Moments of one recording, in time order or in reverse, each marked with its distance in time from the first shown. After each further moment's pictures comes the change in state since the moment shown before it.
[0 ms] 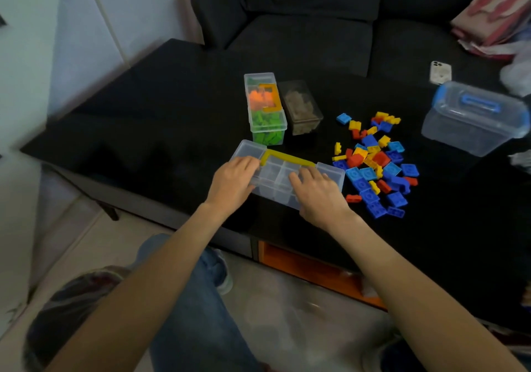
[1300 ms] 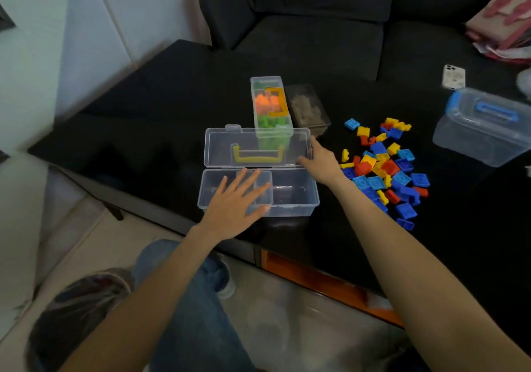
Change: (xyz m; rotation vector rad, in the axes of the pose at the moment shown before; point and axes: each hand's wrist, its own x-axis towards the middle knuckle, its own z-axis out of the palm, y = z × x) left_hand -0.028 -0.003 0.010 -0.026 -0.372 -0.123; right_hand 0.091 0.044 0.009 0.903 0.031 0.361
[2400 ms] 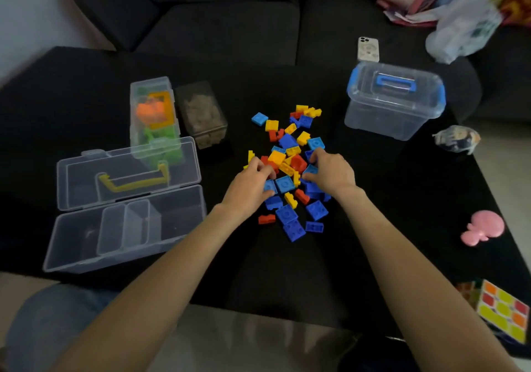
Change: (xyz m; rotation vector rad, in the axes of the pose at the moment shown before) left_hand 0.183 0.184 0.035 -0.226 -0.048 0.075; right_hand -0.010 0.185 -0.124 -0.334 0.101 0.217
